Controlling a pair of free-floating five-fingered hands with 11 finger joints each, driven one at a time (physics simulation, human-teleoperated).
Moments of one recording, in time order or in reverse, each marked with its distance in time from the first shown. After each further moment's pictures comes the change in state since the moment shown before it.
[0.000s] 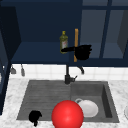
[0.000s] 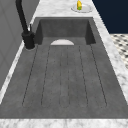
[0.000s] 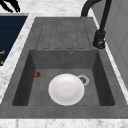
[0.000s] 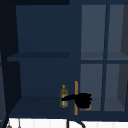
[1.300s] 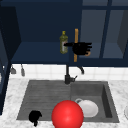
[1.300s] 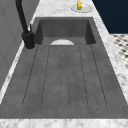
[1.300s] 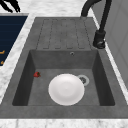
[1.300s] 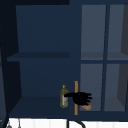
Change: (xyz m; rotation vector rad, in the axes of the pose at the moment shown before) left hand 0.000 0.000 0.000 0.000 0.000 0.000; right hand 0.006 0.082 -0.102 -0.168 0.016 -0.103
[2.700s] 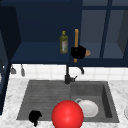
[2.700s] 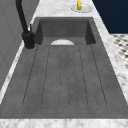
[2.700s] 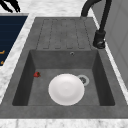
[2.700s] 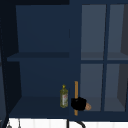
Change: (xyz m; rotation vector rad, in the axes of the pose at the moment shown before) left hand 0.000 0.000 0.000 0.000 0.000 0.000; right hand -0.045 0.074 -0.072 -0.205 -0.018 -0.086
